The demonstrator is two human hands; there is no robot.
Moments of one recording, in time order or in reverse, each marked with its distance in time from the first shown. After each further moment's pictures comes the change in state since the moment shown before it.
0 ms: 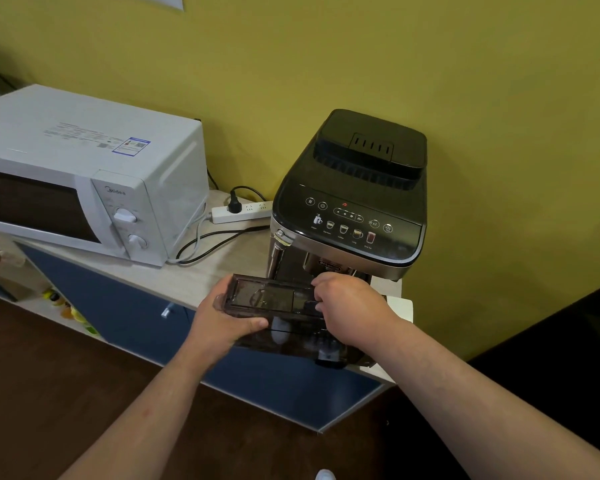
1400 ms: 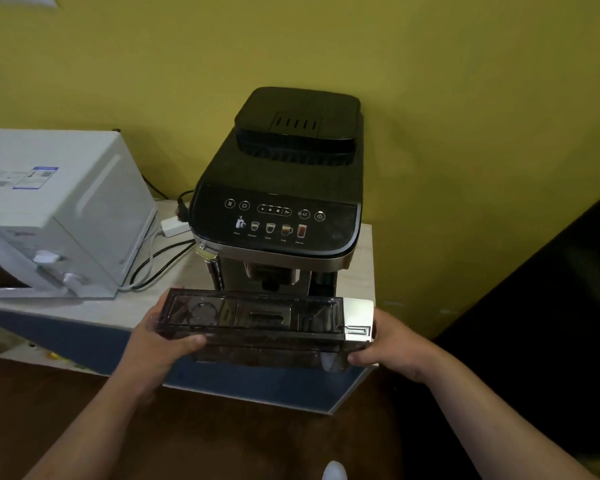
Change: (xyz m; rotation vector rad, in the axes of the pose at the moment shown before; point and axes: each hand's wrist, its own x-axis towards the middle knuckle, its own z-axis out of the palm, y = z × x) left_hand 0.009 0.013 -0.002 0.085 -0.050 -0.174; right_hand -0.084 0.122 0.063 1.215 -0.125 0.436
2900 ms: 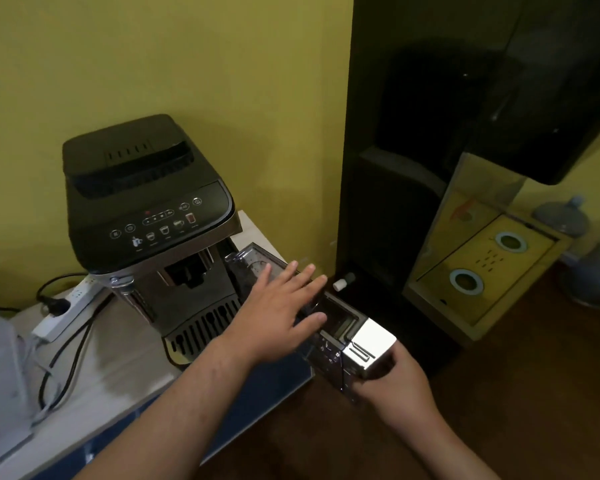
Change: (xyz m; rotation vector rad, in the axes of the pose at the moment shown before) left_hand -0.058 0.063 0.132 1.162 -0.922 1.171; right_hand -0.188 0.011 0.221 0.433 1.119 0.246
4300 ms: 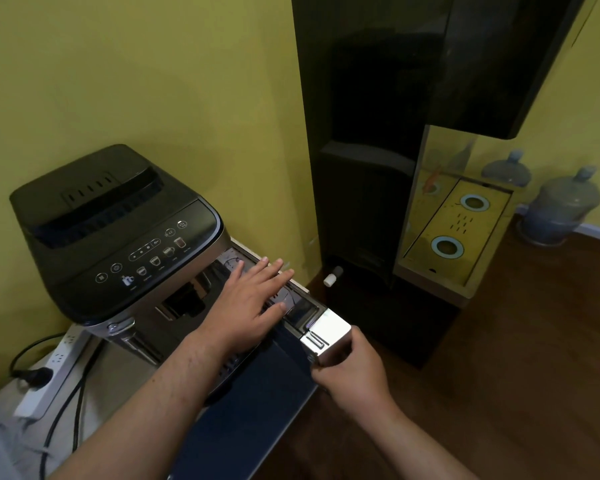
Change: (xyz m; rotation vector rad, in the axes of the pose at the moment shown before) left_hand 0.008 -0.088 -0.006 -0.083 0.023 0.173; right_hand -0.006 -0.020 0.098 0.223 0.131 -0.004
